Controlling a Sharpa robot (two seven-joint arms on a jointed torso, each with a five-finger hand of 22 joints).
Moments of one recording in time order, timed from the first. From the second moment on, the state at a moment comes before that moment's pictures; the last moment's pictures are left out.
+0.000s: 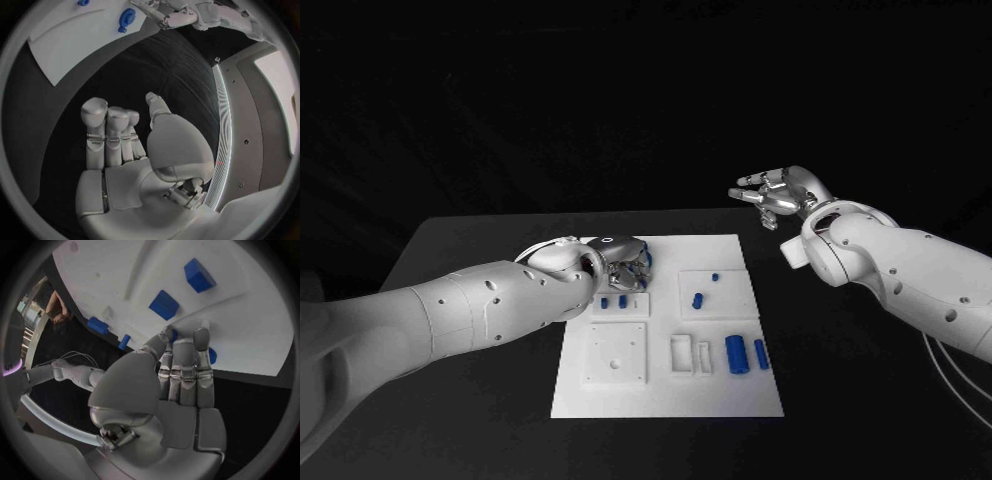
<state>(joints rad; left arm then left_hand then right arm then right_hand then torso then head) 1.33 -0.45 -0.24 1.07 -1.37 -0.25 0.05 1.38 0.02 0.28 -0.21 0.13 1.21 0.09 0.07 0.07 1.30 0.04 0.06 0.06 1.42 -0.04 1.08 0.45 0.10 1.30 -0.06 0.37 1.31 1.12 -0.73 0.33 1.22 -0.91 -0.38 -0.01 1.23 -0.02 -0.08 -0.01 0.49 0.85 0.13 0.06 0.06 1.20 0.01 1.01 1.07 1.44 -0.07 0.97 0.95 0.10 1.47 -0.08 0.75 1.31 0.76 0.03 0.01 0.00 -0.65</state>
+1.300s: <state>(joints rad) 1.33 -0.60 -0.15 1.19 -1.25 -0.24 0.03 1.38 0.02 0.30 -0.21 0.13 1.21 0.09 0.06 0.07 1.29 0.05 0.05 0.06 1.42 -0.04 1.08 0.45 0.11 1.30 -0.06 0.38 1.31 1.12 -0.74 0.32 1.21 -0.91 -0.38 -0.01 1.23 -0.02 -0.09 -0.01 0.49 0.85 0.13 0.06 0.06 1.20 0.01 1.01 1.07 1.44 -0.07 0.97 0.95 0.10 1.47 -0.08 0.75 1.31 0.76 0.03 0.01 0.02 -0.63</state>
